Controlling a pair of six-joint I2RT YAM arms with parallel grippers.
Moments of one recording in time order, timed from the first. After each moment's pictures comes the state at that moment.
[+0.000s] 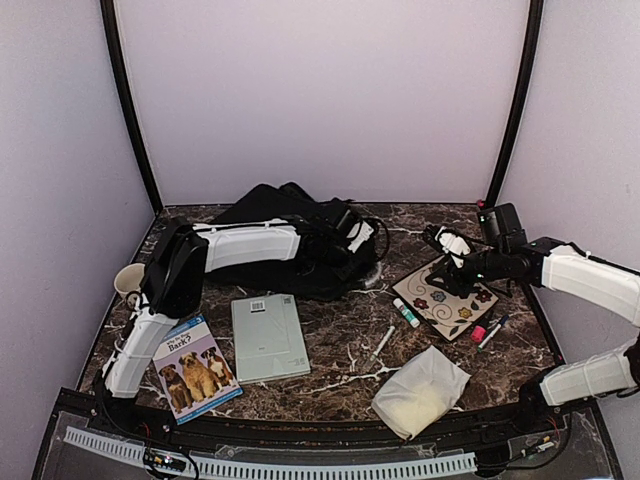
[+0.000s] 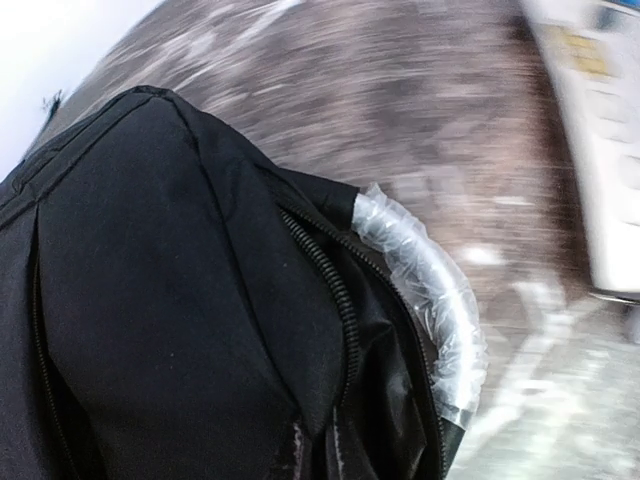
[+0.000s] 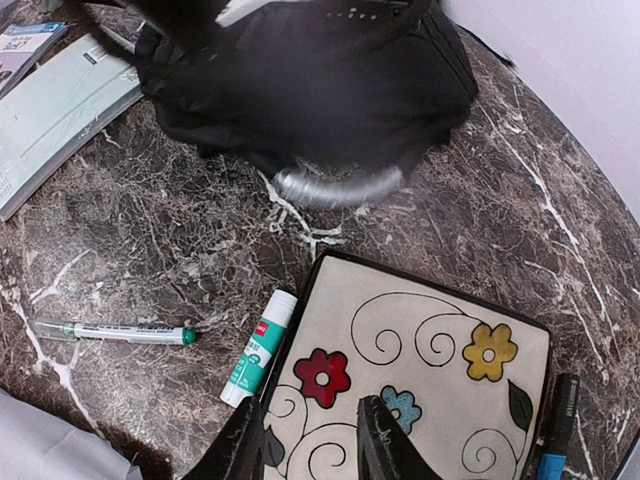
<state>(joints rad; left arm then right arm) -0.83 2.43 2.05 -0.47 -0.14 0.12 0.39 1.20 0.78 -0.38 -0.33 -0.47</state>
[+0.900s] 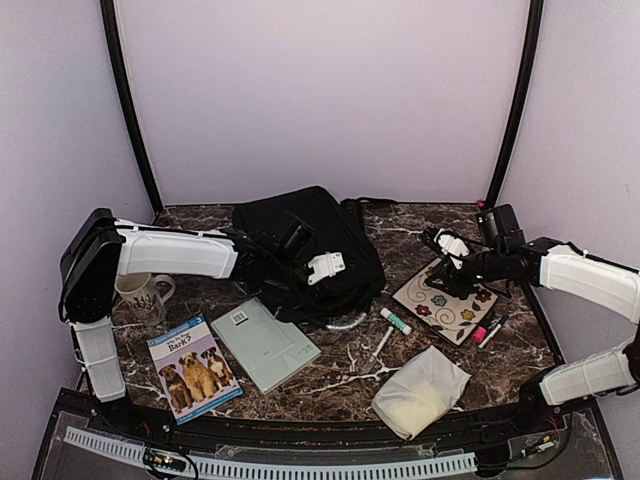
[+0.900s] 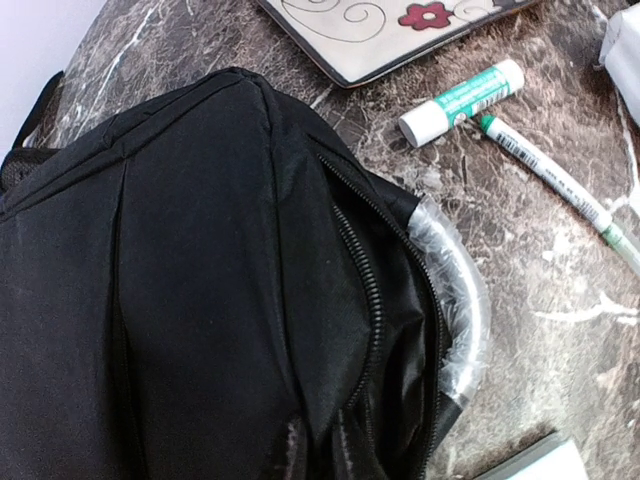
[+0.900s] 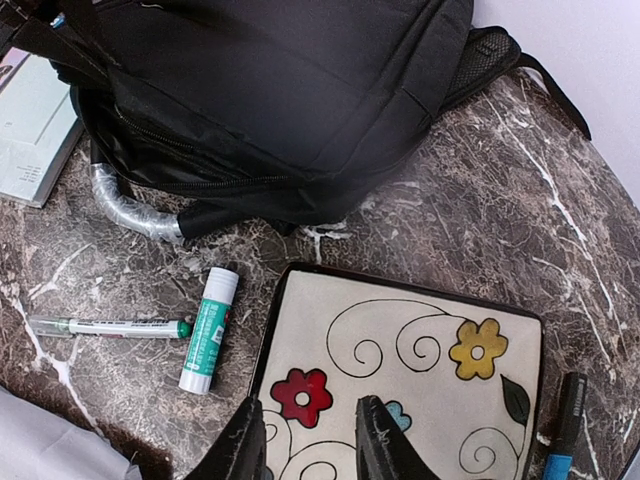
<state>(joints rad) -0.88 1.90 1.33 -0.30 0.08 0.52 0.38 1.21 0.78 -0.38 -0.34 -0.48</state>
